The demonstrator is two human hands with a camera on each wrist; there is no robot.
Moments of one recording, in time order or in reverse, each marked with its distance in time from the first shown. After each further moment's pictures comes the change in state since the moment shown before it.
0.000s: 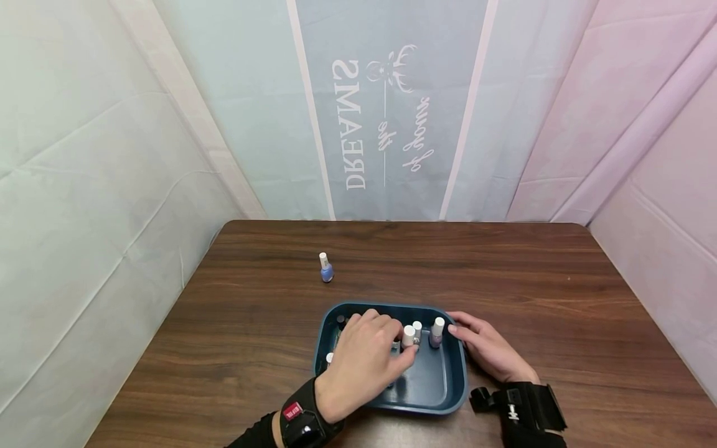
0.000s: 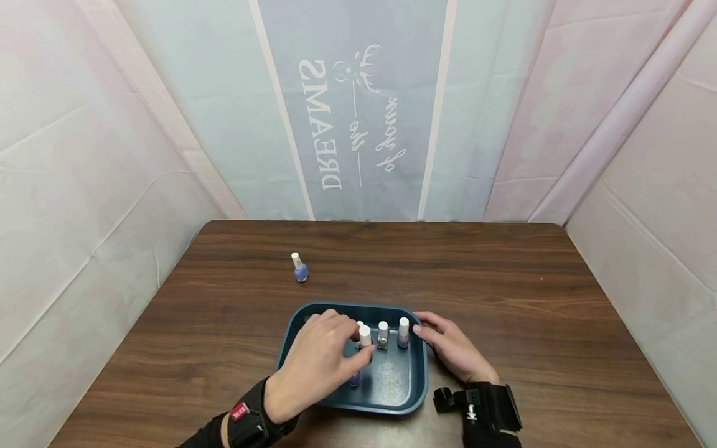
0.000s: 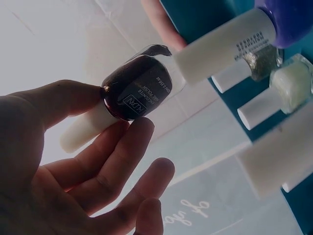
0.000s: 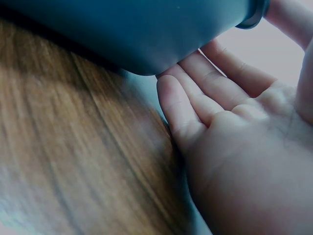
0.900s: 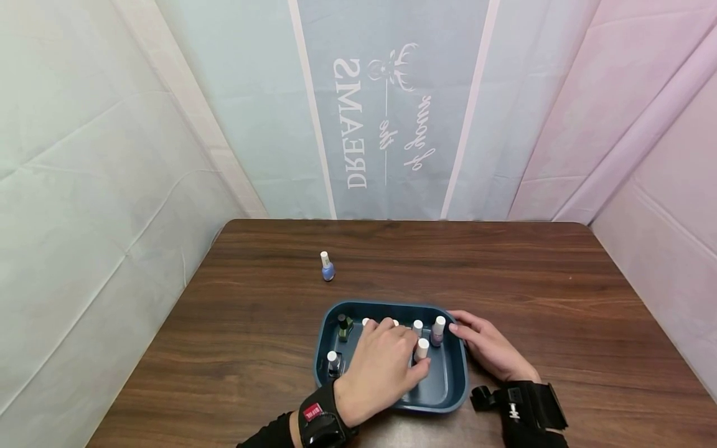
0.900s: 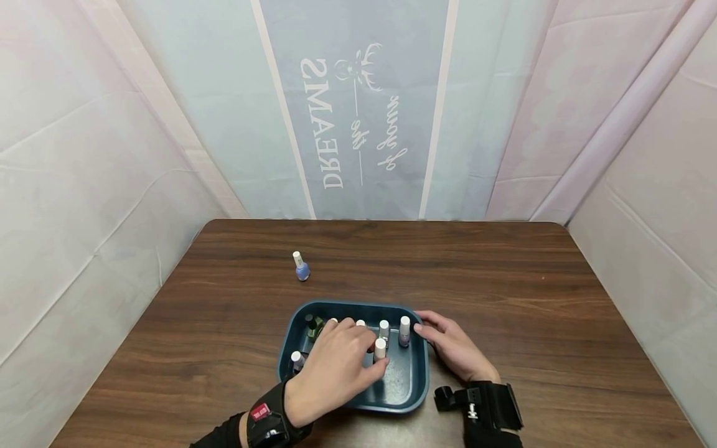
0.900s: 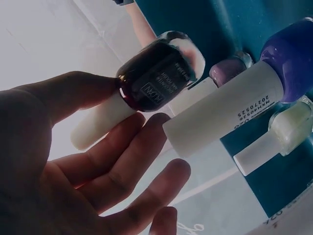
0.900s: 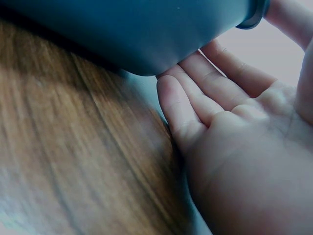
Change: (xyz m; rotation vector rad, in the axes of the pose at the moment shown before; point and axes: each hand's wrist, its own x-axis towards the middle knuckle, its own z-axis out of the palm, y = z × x) left_hand 0.000 0.014 0.020 0.094 -0.064 0.039; right_hand -0.001 0.001 -0.001 0.002 0.005 -0.004
